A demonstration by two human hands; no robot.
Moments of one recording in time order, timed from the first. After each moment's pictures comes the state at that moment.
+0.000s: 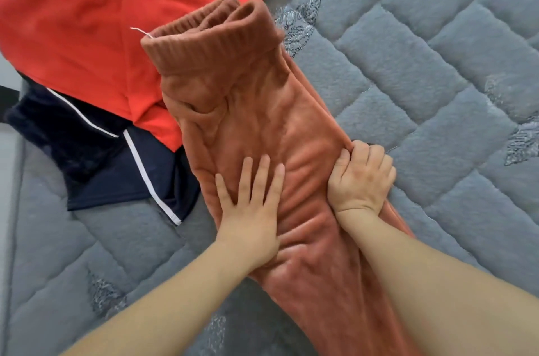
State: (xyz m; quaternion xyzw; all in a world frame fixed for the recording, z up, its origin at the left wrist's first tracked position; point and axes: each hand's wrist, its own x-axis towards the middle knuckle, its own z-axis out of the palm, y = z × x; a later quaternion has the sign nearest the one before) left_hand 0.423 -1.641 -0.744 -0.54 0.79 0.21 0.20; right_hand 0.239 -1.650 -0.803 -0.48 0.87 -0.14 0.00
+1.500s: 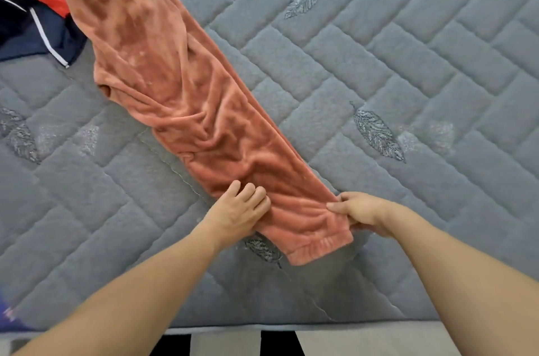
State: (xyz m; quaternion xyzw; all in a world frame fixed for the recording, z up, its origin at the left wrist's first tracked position) left_hand 0.252 -1.240 -0.720 -0.22 0.97 -0.05 0.11; right_hand -0.036 -1.191 -0.699 -0.21 0.68 -0.01 0.70
